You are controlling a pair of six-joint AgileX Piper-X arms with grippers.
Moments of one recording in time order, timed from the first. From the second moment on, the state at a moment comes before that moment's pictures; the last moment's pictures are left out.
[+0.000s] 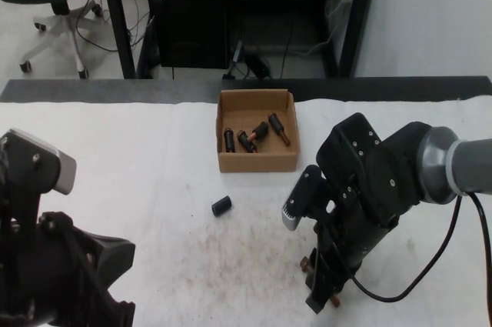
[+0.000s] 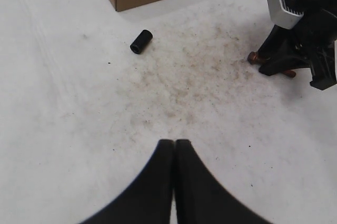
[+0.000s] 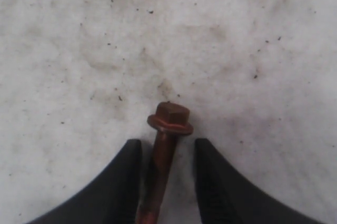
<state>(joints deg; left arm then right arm) -24.7 35.2 -29.0 38.6 11.3 -2.1 29.5 99.0 -52.4 33.6 -7.3 -24.0</state>
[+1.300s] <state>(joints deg) -24.8 42.2 -29.6 25.7 23.6 -2.8 27.6 81.6 -56.1 27.4 -13.7 -7.5</state>
